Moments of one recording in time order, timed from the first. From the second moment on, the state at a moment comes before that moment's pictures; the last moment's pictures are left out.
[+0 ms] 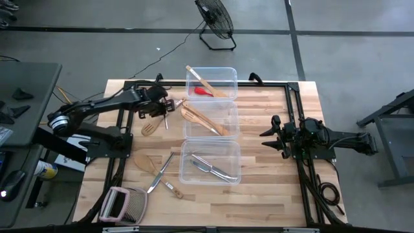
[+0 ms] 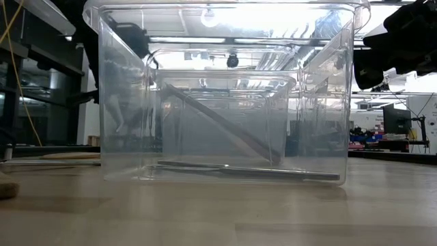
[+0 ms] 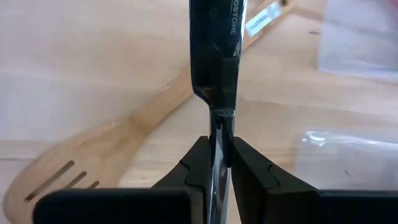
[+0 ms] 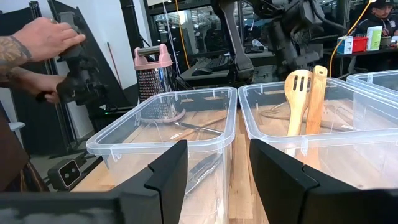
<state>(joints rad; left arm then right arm) 0.59 1.22 0.77 -0.68 -0.06 -1.13 -0.10 0.03 0.01 0.06 -0.26 0.16</state>
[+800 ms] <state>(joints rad) 0.59 0.91 0.77 -0.64 -0.08 -0.67 -0.10 0.03 0.01 0.06 -0.26 0.16</state>
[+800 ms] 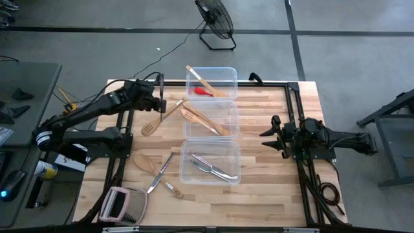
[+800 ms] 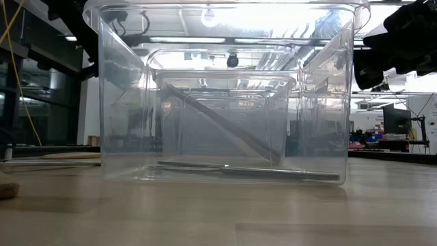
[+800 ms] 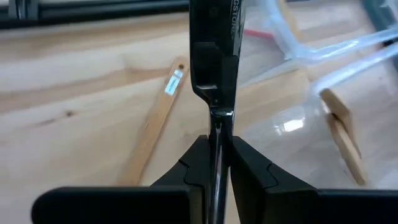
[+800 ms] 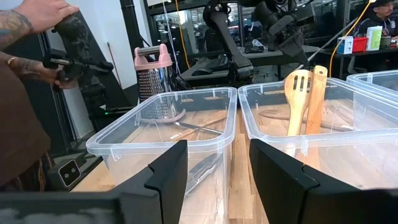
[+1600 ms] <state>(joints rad) 0.59 0.70 0.77 -0.64 0.08 -0.33 -0.10 0.03 0.01 0.06 -0.26 0.16</state>
